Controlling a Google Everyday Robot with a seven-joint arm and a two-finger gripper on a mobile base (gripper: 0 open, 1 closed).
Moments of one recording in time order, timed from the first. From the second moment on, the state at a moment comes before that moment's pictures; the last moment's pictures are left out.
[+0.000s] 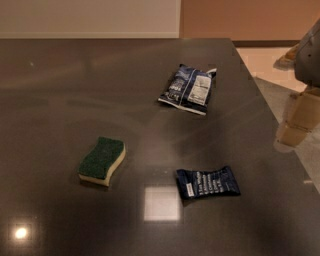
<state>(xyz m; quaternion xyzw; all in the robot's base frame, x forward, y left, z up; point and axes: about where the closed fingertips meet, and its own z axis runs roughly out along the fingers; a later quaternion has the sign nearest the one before) 0.438 -0.217 0.976 -0.60 0.78 -0.03 0.16</state>
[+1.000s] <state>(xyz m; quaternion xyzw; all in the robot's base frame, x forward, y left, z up) 0.483 -0.202 0.968 -0.67 0.73 -0.03 0.15</state>
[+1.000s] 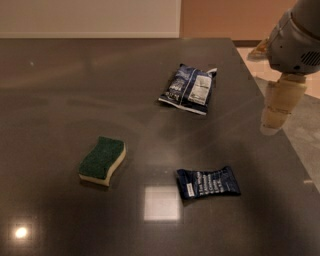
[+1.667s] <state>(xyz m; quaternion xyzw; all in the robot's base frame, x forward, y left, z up) 0.559 -0.165 0.932 -0.76 0.63 -0.03 0.13</state>
